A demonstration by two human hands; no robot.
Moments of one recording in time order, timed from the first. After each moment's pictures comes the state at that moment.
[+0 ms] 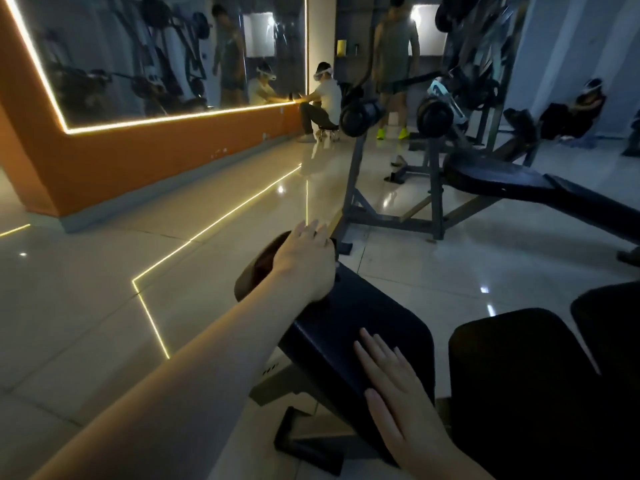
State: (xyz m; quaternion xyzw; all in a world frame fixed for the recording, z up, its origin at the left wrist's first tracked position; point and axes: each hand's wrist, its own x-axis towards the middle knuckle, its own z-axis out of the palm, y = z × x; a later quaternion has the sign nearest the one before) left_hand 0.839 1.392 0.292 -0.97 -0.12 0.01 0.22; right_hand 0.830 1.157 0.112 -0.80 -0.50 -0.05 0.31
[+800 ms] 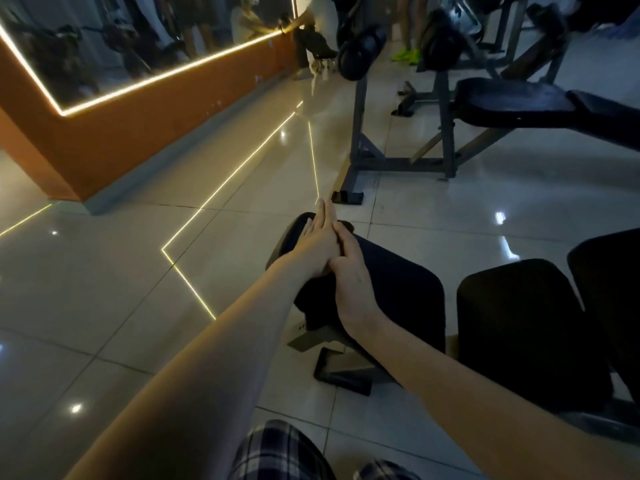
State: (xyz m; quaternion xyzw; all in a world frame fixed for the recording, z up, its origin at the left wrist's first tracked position) left_hand 0.817 1.403 0.307 -0.96 -0.17 0.08 -0.21; right_hand 0.791 1.297 0.271 -0.60 -0.24 0.20 0.73
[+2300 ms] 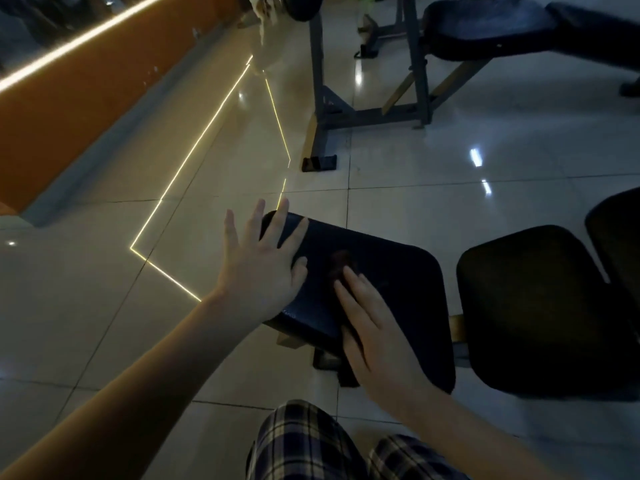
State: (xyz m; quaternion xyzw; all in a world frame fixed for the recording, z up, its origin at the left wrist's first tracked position) left_hand 0.801 1.432 0.294 -0.98 -0.08 0.04 0.16; right_hand 0.794 1.249 0.194 -0.83 -0.36 0.01 0.42
